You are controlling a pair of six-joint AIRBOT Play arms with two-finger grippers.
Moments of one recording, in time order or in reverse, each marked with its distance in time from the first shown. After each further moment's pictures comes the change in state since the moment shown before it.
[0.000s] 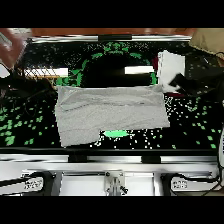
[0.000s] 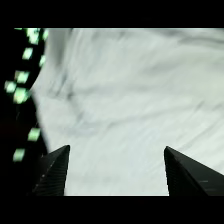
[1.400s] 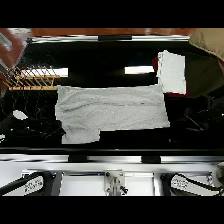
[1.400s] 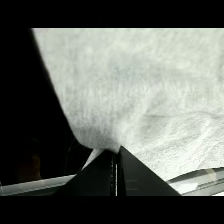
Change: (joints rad) left arm 0.080 0.170 -0.755 -0.321 0.193 0.291; right arm -0.241 0.143 -0.359 -0.071 -0.319 -0.090
